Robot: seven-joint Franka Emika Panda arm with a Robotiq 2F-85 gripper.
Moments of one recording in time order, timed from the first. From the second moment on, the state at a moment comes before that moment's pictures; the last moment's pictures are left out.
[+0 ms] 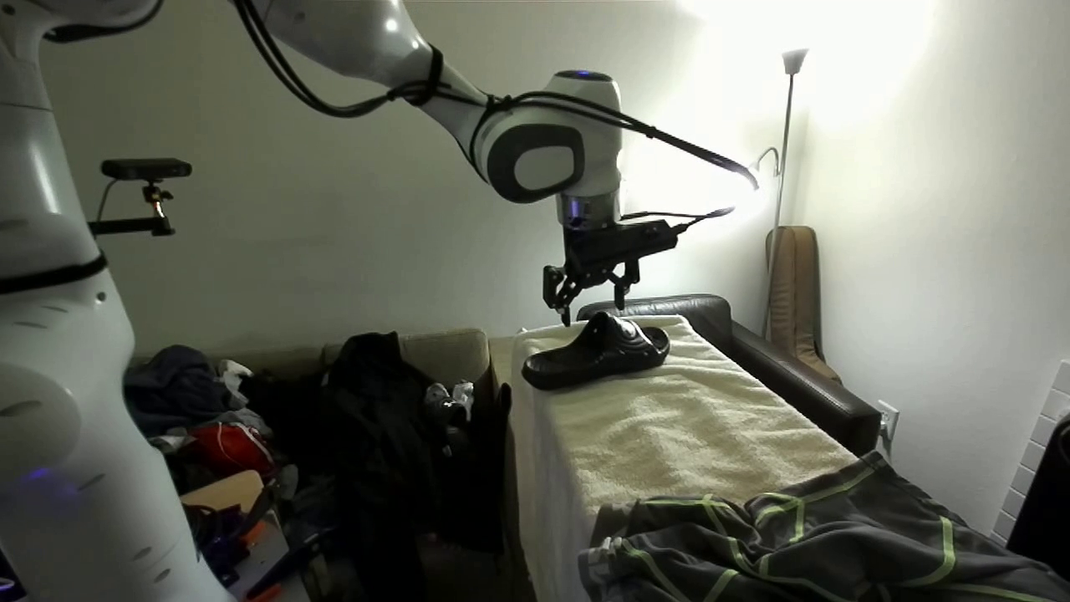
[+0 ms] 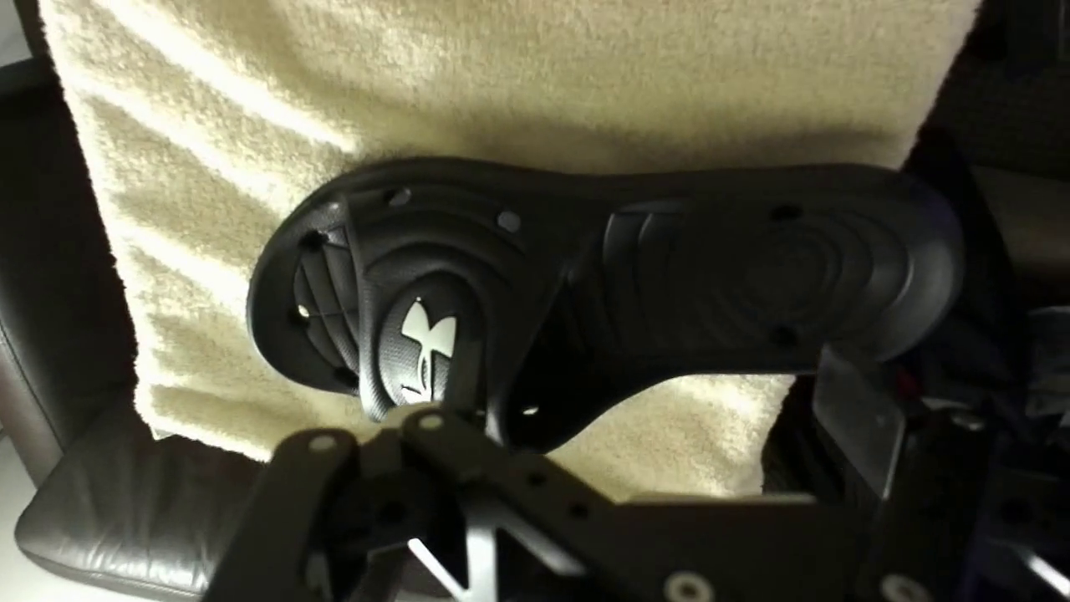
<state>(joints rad) -0.12 0.05 -0.07 -2.16 0.29 2.40 -1.54</state>
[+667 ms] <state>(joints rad) -0.10 0.03 -0.07 -2.24 0.03 2.64 -1.37</state>
